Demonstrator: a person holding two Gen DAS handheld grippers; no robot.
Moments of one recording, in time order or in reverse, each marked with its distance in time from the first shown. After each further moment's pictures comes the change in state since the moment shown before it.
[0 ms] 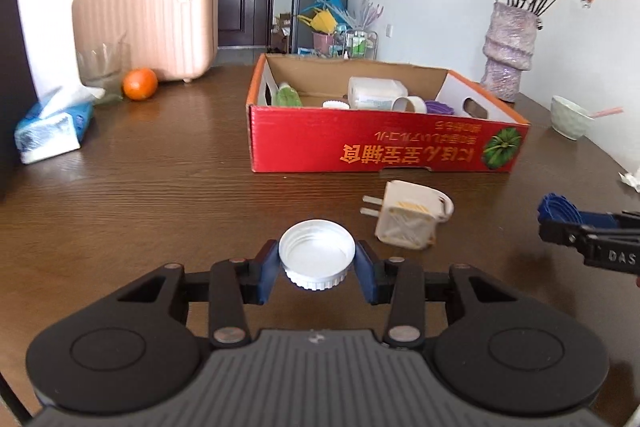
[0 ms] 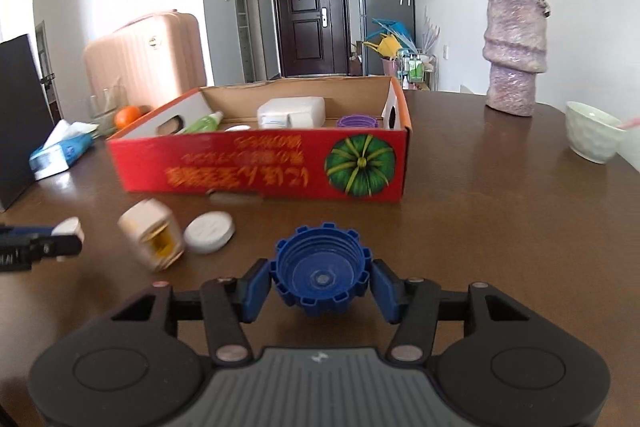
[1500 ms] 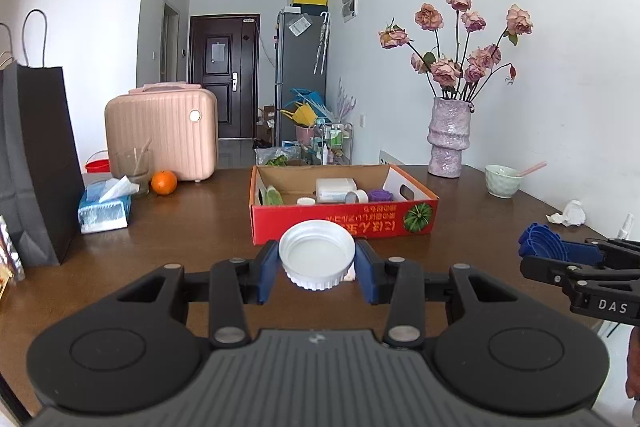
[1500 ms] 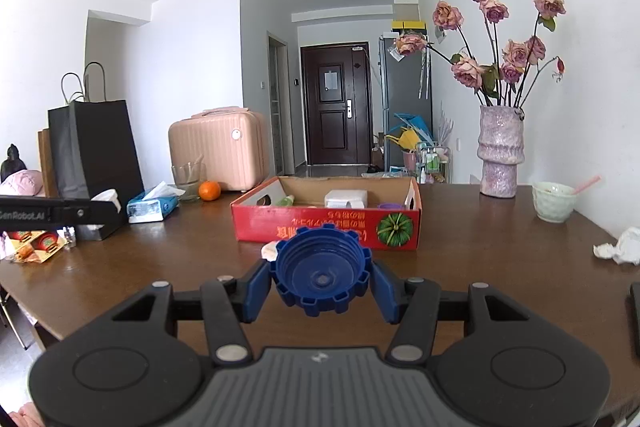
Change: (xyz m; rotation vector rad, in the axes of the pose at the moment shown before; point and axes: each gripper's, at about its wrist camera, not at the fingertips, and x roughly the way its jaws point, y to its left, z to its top) left arm -0.179 -0.023 -0.018 0.056 -0.284 -0.041; right arm -0.199 0.054 -0.055 -0.055 -0.291 0.060
